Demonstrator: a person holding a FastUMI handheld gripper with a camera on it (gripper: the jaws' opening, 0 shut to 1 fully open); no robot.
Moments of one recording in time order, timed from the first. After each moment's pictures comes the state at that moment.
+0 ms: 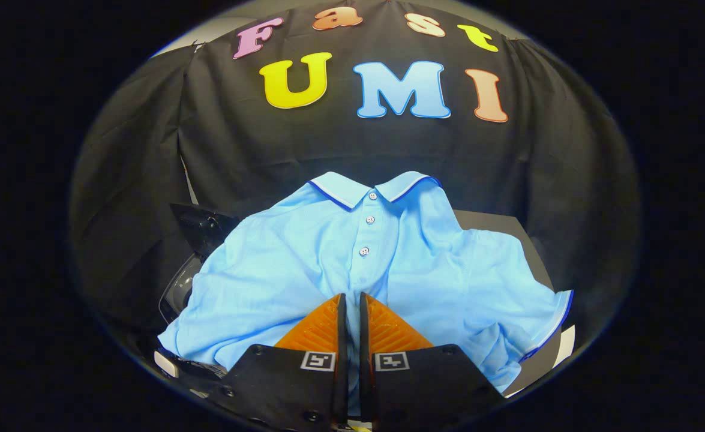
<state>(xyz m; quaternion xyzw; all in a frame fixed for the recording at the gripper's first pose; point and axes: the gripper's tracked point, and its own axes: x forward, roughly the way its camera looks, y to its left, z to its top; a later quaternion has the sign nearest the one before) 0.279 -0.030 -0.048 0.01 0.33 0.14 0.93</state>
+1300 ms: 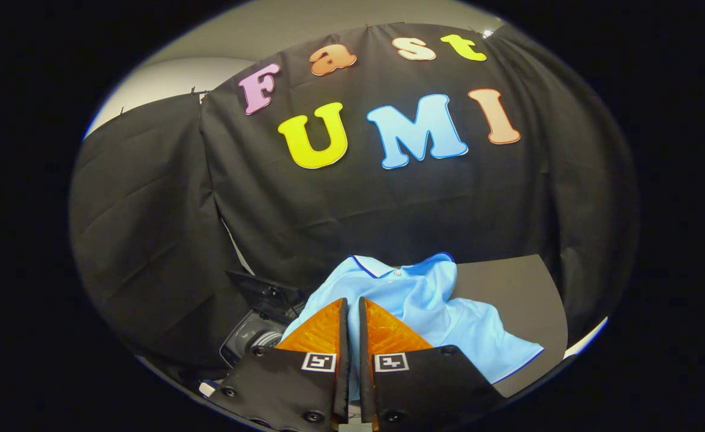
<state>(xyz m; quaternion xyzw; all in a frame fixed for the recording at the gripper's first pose) 0.283 0.004 0.069 0.11 0.22 0.21 0.94</state>
